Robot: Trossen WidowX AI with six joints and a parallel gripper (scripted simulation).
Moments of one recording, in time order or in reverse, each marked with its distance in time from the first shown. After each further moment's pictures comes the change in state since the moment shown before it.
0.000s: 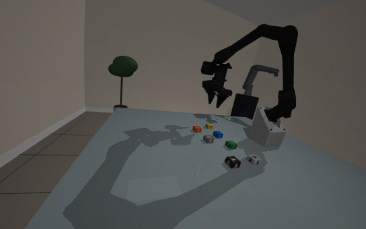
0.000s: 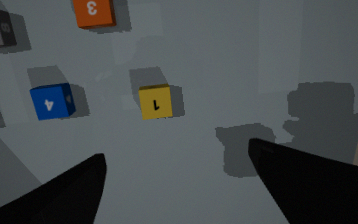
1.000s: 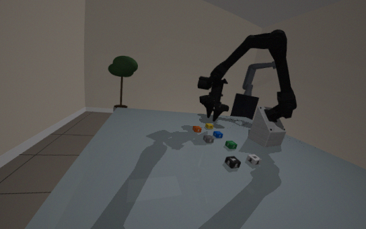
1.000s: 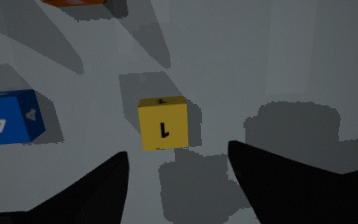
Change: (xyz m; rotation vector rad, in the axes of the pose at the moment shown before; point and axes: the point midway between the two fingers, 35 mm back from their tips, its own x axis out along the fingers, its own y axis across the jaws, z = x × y) arm 0.076 0.005 0.000 -0.040 0.016 0.026
